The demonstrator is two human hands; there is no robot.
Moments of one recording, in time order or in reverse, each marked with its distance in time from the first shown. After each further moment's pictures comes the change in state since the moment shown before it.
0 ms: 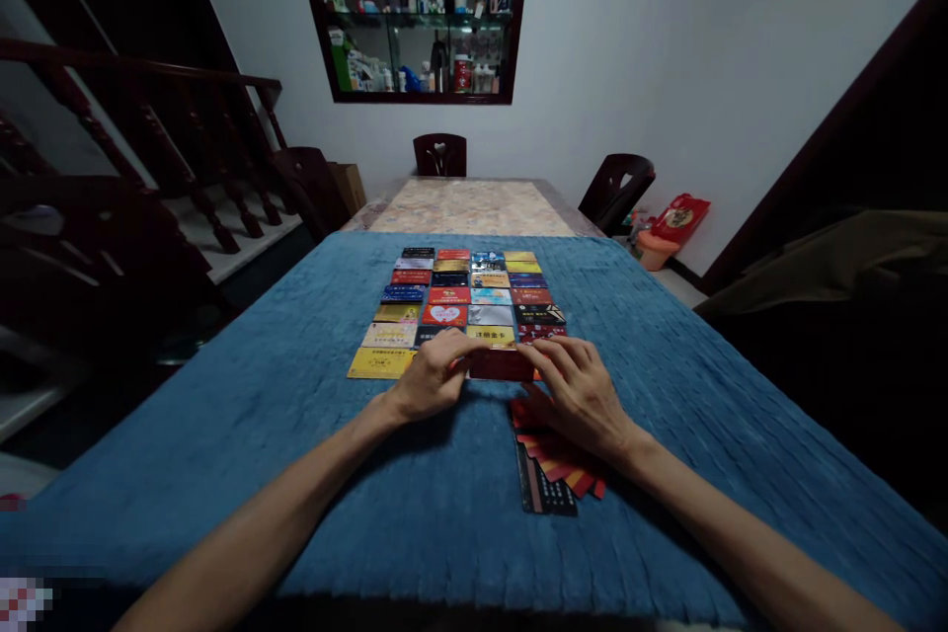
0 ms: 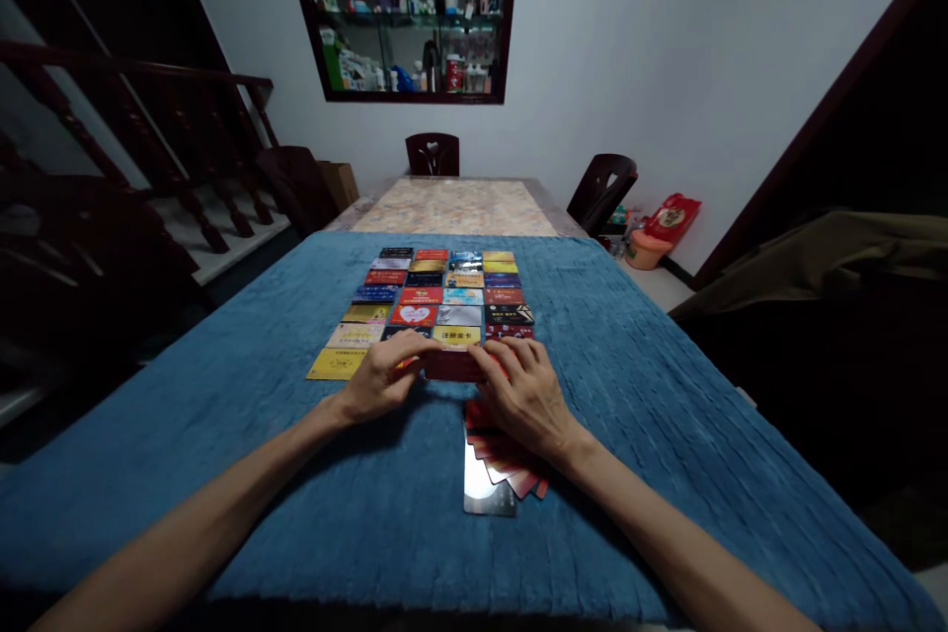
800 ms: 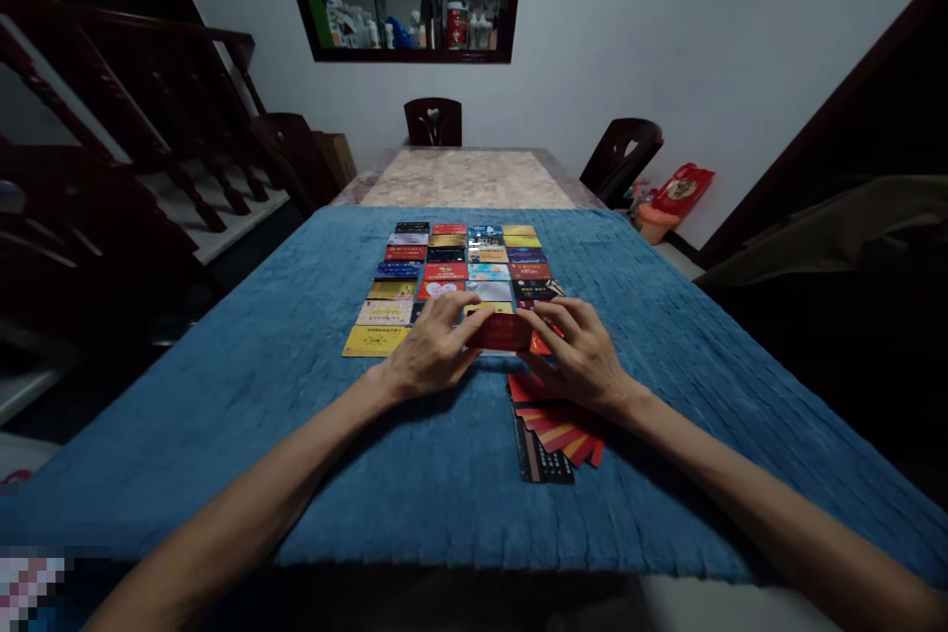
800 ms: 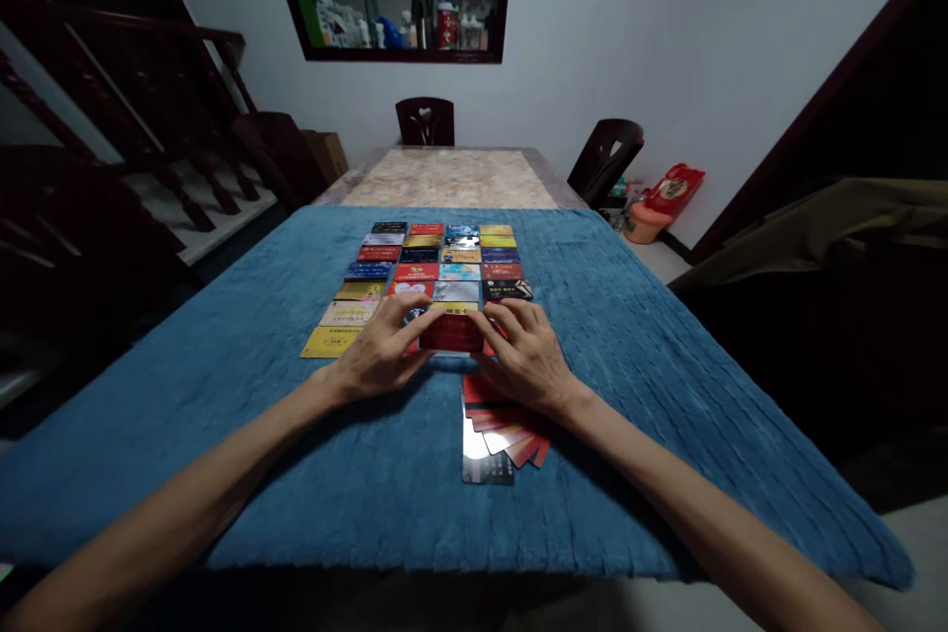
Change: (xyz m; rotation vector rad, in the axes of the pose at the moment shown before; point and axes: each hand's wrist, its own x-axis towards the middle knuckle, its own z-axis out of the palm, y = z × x) left_hand 0.006 -0.001 -0.004 0.414 -0.065 0.205; right_hand 0.006 0.015 0.002 0.042 -0.019 -0.014
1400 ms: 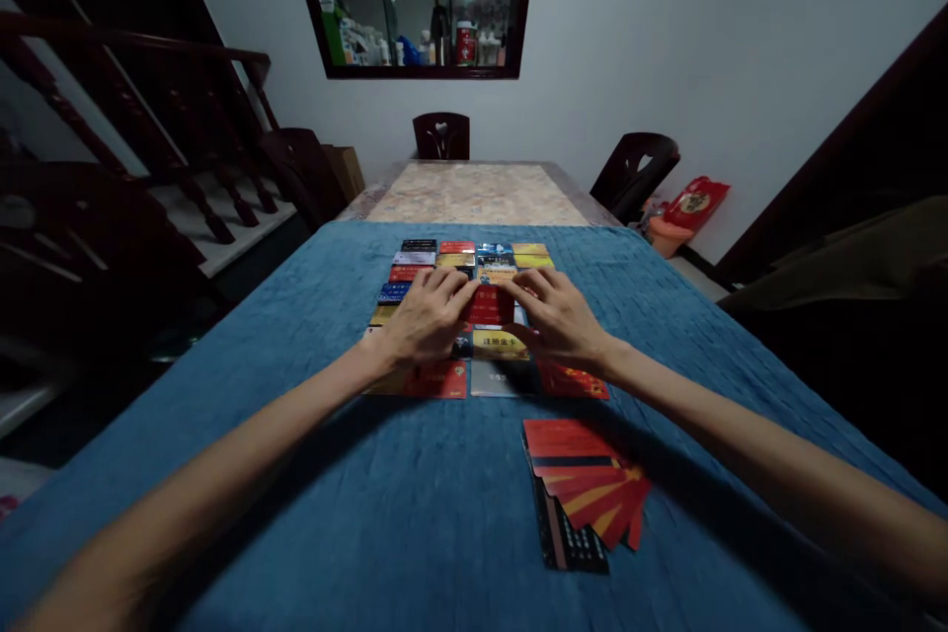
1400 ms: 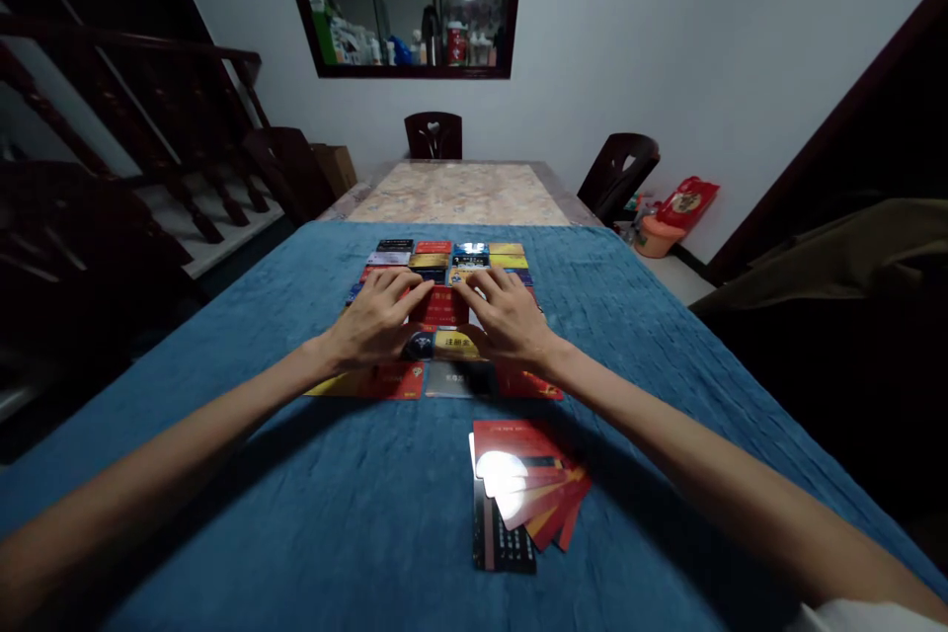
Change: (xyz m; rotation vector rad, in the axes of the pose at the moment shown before) left_hand 0.039 -0.063 -0.015 0.331 -0.202 -0.046; right_hand 0.077 0.048 0.042 0.062 -0.147 -0.087
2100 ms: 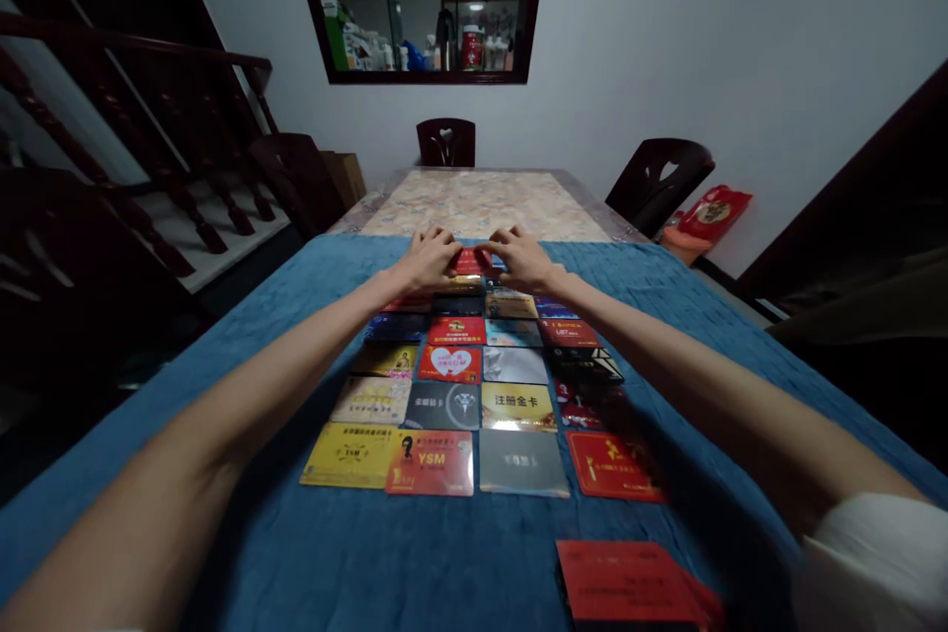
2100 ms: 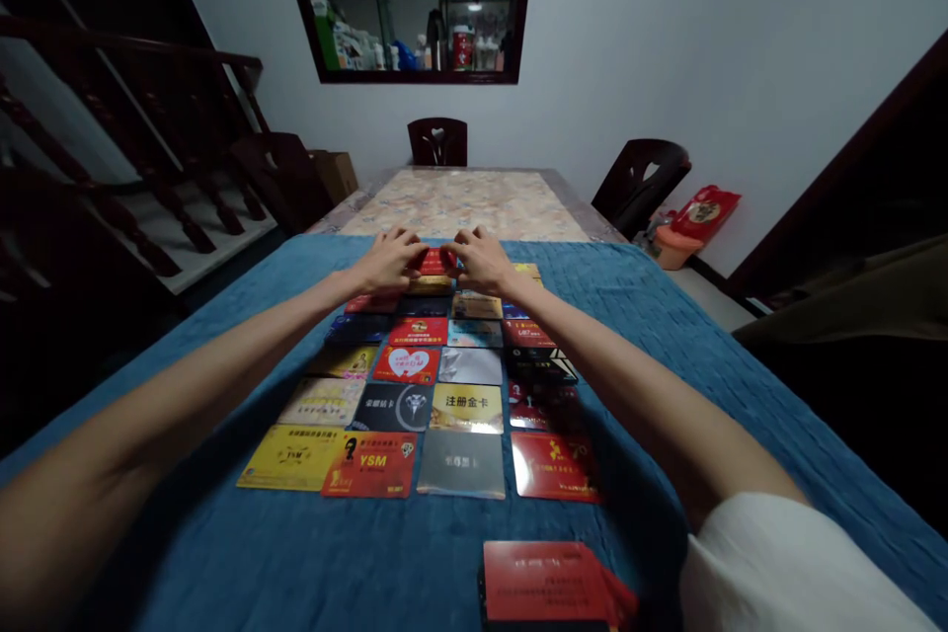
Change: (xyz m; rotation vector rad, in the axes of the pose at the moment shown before) left_hand 0.087 -0.136 0.084 -0.023 -0.355 -0.245; right_hand 0.113 0.120 0.107 0.006 -0.293 0.186
